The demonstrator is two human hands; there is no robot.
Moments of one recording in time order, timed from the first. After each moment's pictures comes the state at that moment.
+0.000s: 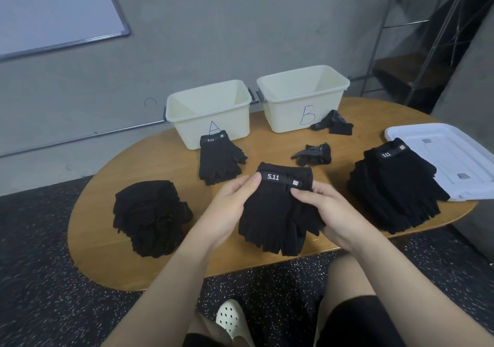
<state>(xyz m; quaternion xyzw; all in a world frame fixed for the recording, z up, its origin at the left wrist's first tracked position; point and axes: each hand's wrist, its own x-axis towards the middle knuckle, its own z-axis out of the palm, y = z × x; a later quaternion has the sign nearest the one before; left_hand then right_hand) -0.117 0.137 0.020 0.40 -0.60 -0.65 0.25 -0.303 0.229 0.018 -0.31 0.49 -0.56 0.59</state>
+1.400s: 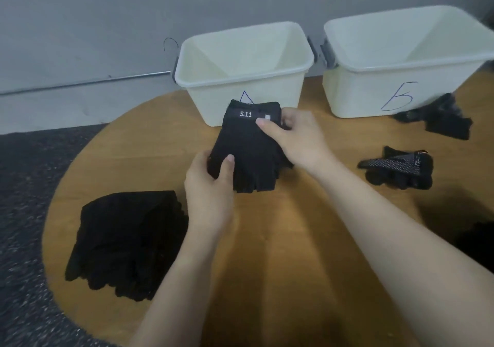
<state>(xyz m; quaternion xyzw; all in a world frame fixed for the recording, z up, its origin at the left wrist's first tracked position) -0.102 -0.004 -0.044 0.62 -0.53 -0.35 0.46 -0.279 -0.061 -0.045 -0.53 0.60 -0.48 0.35</state>
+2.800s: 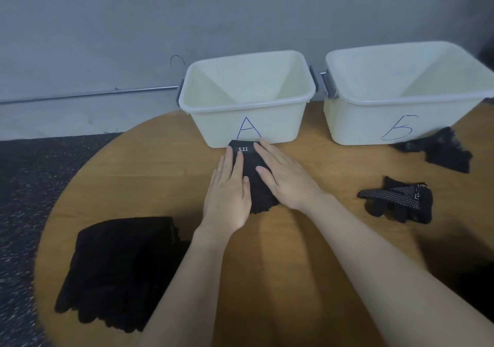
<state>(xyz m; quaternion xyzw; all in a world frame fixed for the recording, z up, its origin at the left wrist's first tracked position) -0.113 -0.072 -0.100 0.59 -0.77 -0.16 0.16 -0.291 -0.085 -0.100 -0.77 0.57 -0.20 0.20</state>
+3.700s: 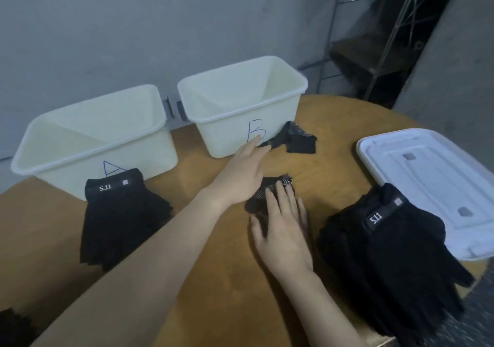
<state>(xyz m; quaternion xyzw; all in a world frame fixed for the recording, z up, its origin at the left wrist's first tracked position) -0.362 -0.081 -0.071 0.27 -0.94 -0.20 0.12 -0.399 0.083 -0.130 -0.48 0.83 -0.27 0.02</state>
